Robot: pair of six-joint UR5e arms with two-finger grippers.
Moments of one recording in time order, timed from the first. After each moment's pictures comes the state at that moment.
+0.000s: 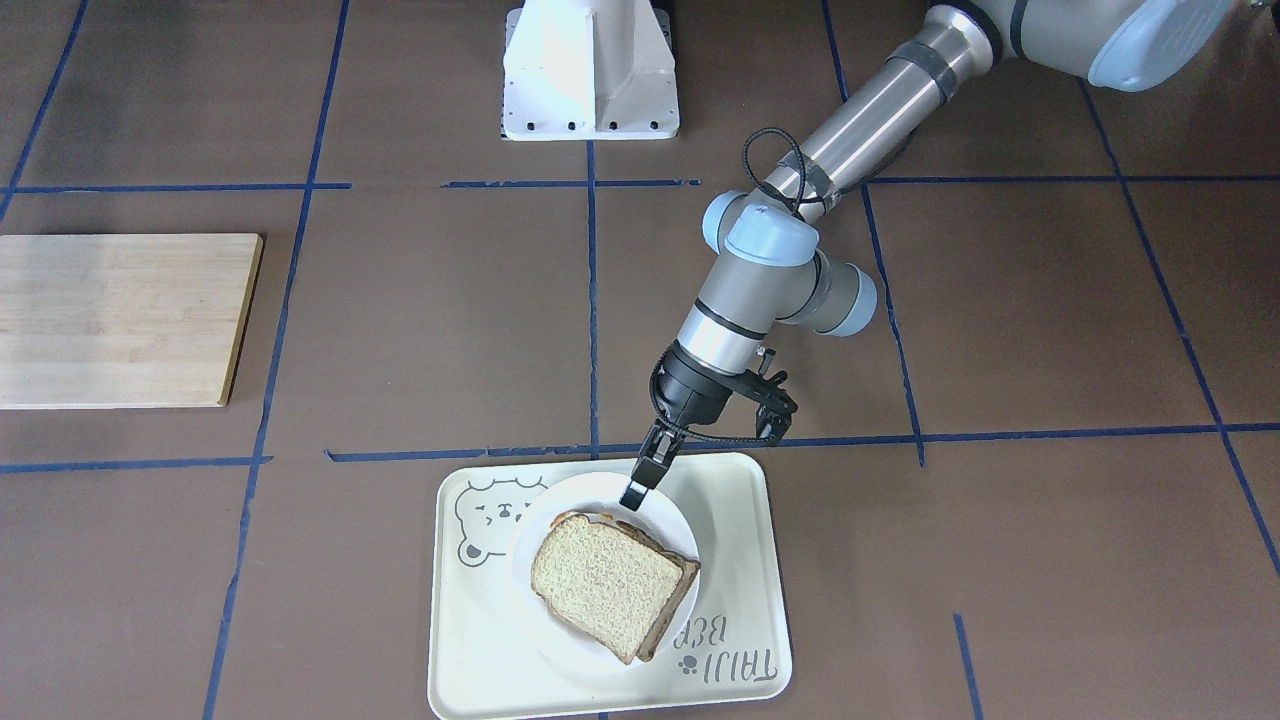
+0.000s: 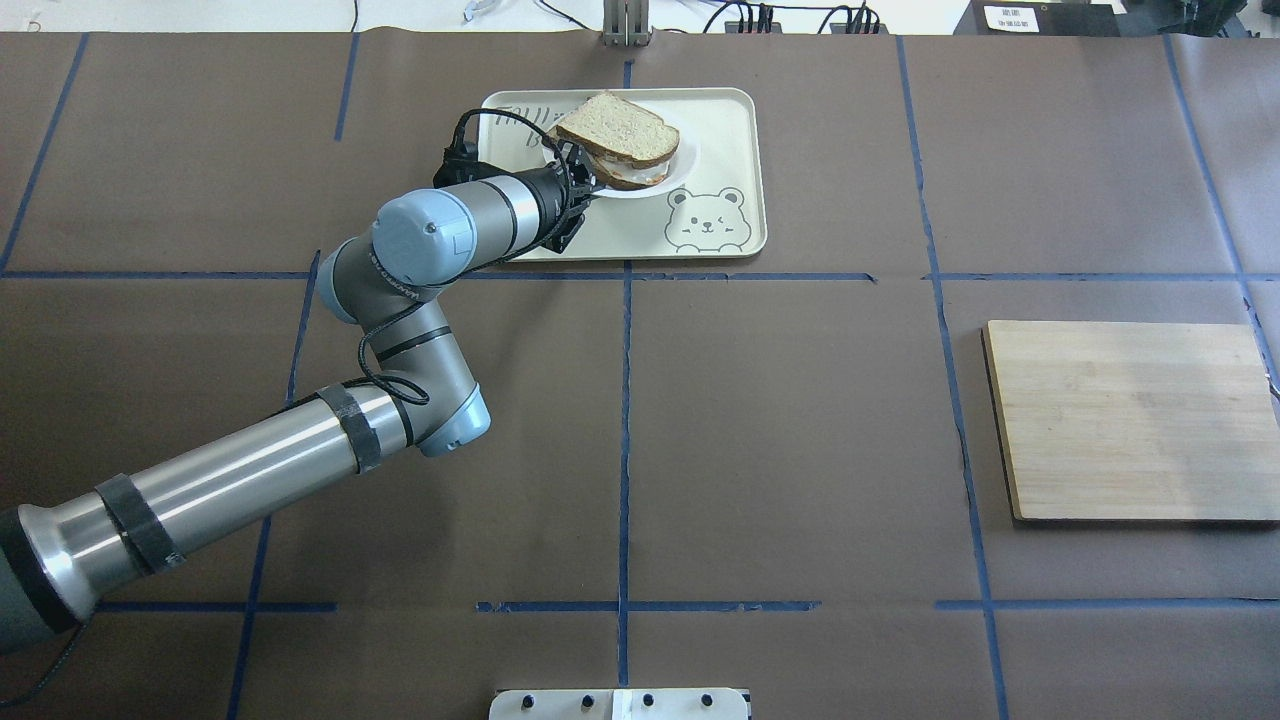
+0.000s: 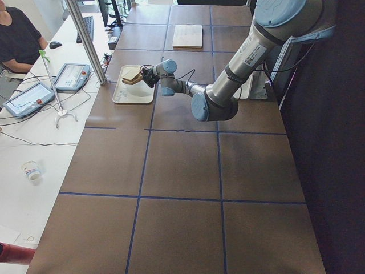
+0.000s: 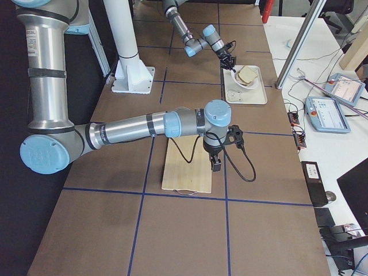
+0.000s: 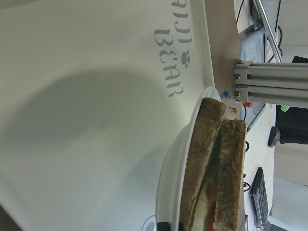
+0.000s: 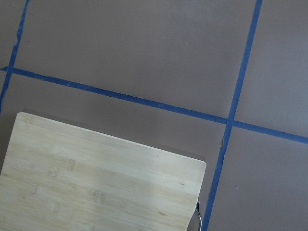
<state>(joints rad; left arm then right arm) -0.62 -2.44 -0.95 -2.74 -1.50 -2.38 1.51 -1.58 1.81 -1.67 2.39 -0.10</state>
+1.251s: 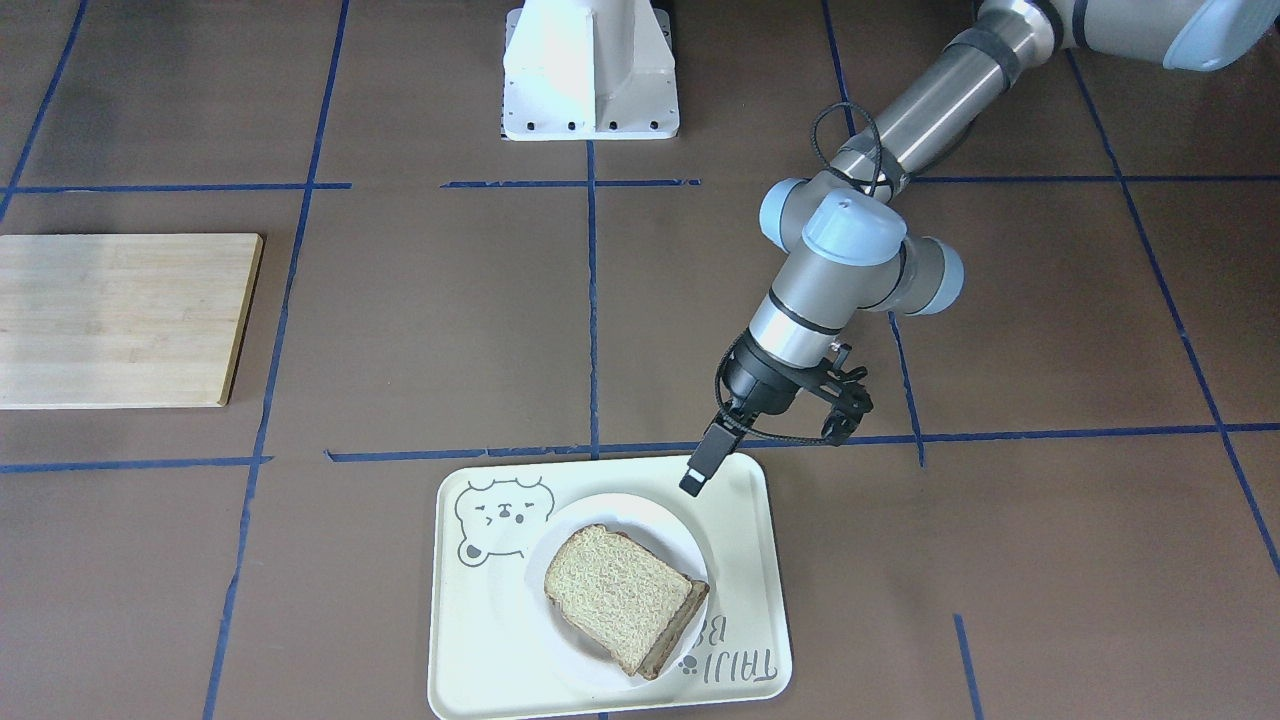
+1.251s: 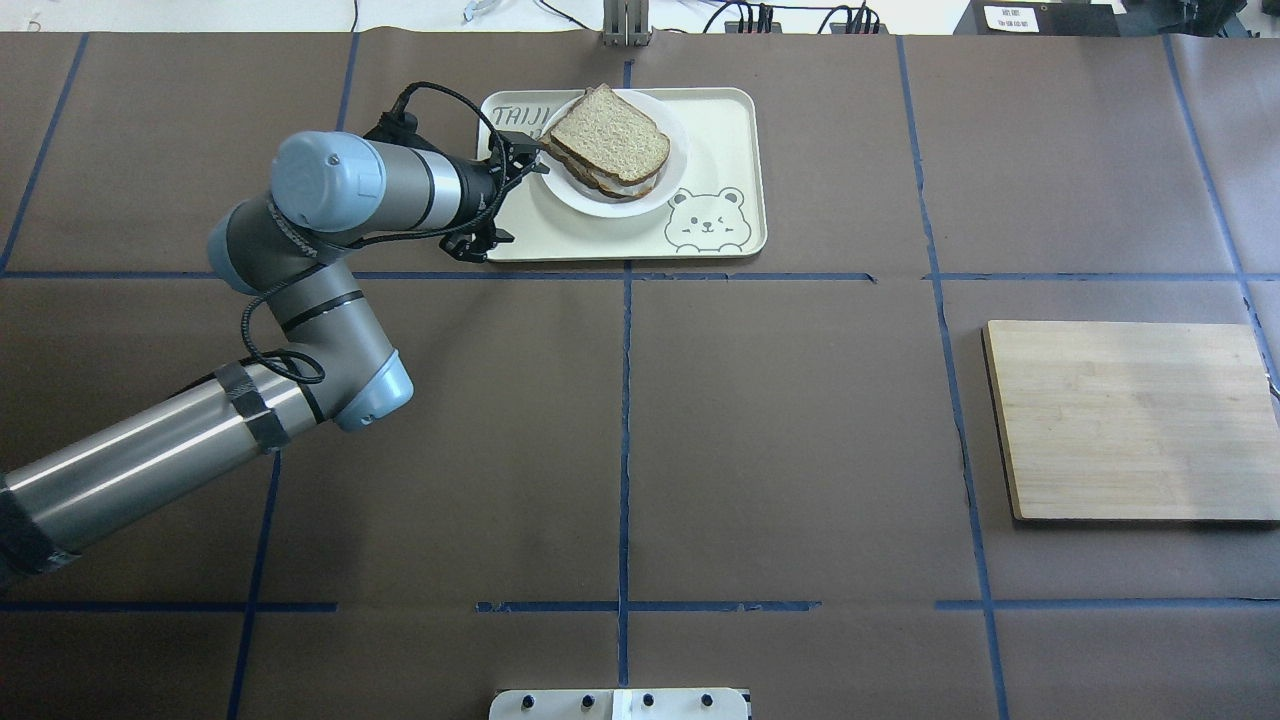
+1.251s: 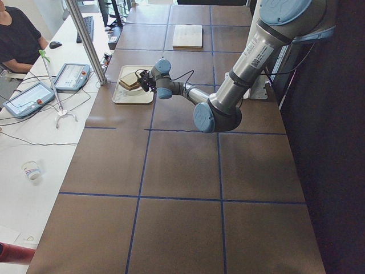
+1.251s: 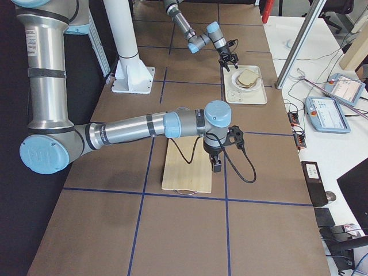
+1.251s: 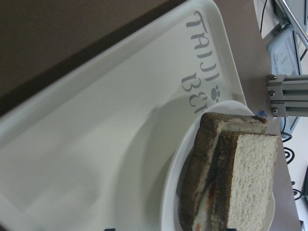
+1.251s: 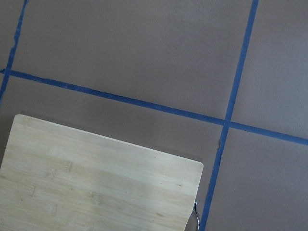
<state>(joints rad) -0.73 -2.24 -1.30 -2.41 -1.79 -2.09 1.51 -1.57 1.81 -1.67 2.38 -0.09</state>
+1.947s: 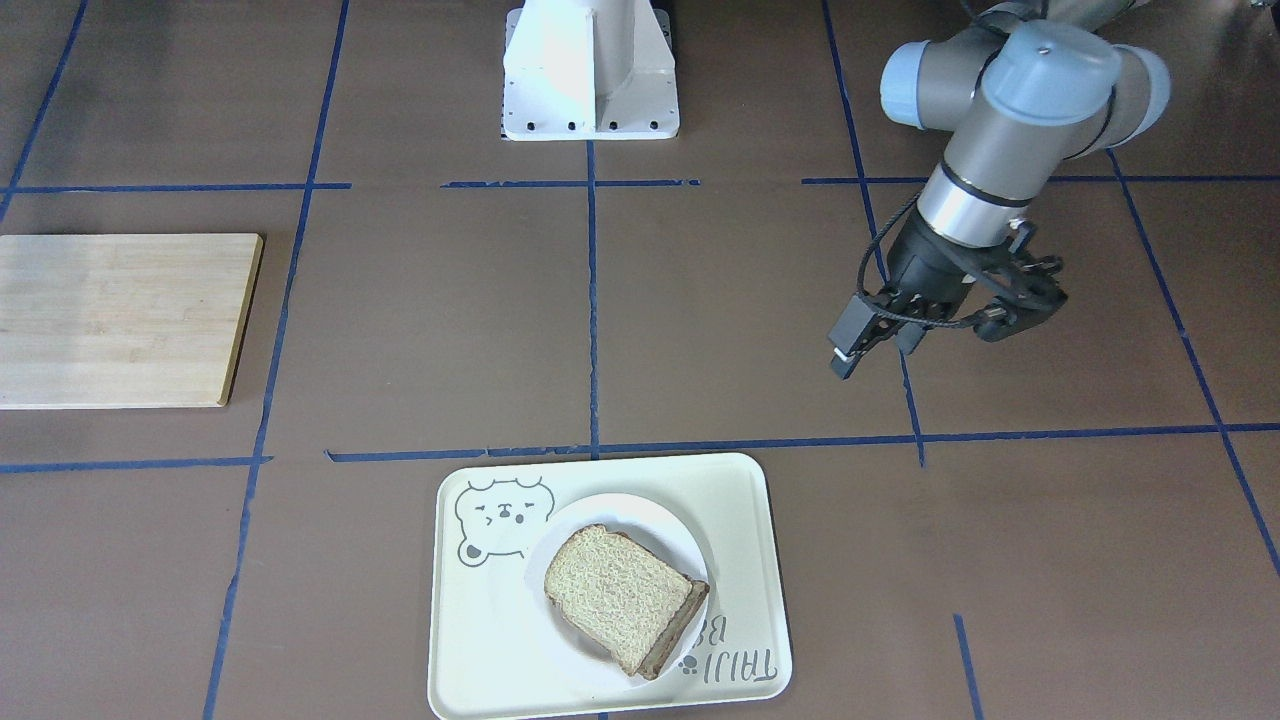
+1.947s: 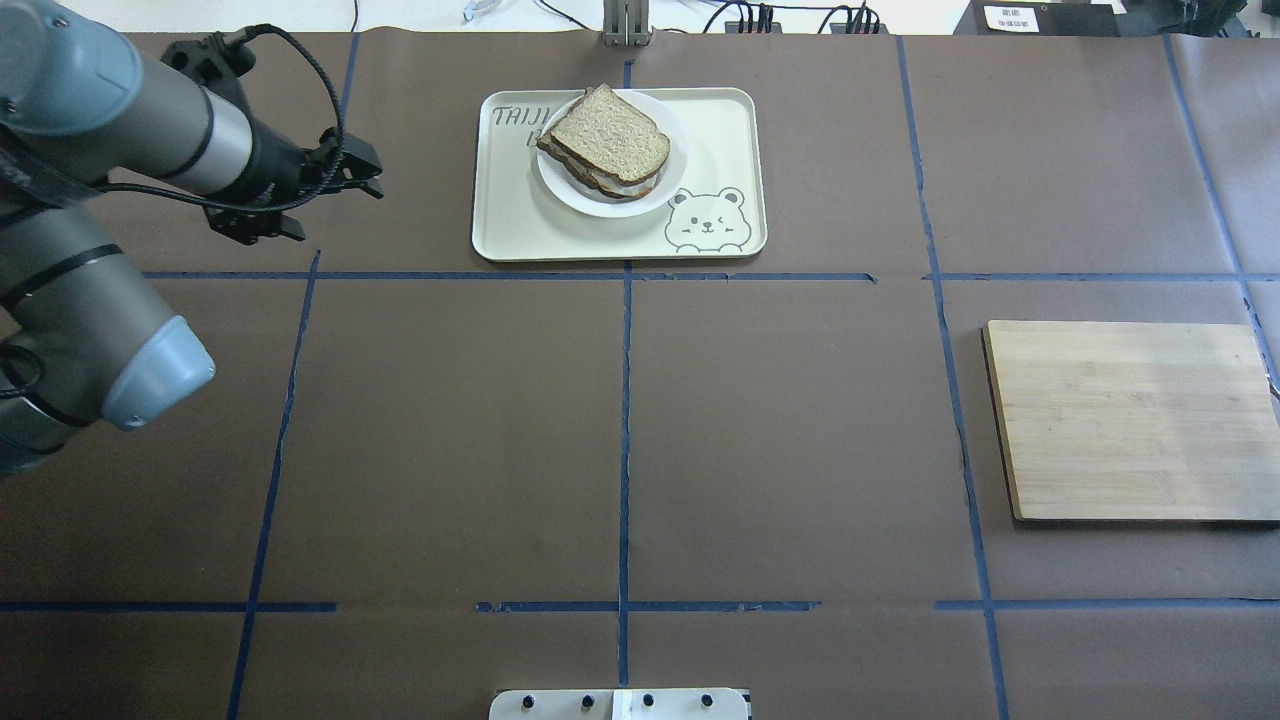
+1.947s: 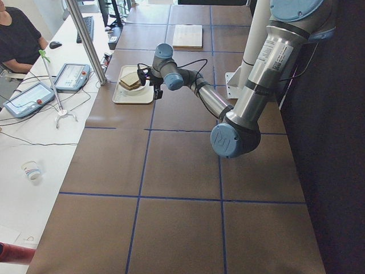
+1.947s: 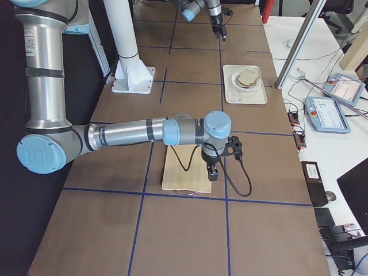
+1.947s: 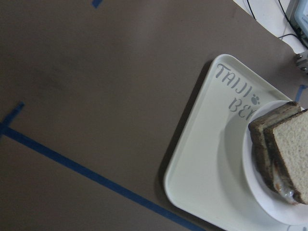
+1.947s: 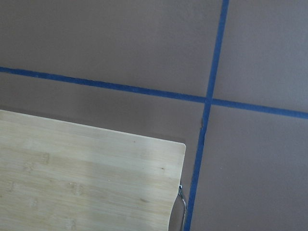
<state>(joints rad) -0.92 -1.98 -1.82 -1.80 -2.04 -1.38 1.54 -1.62 1.74 -1.66 2.39 -0.08</state>
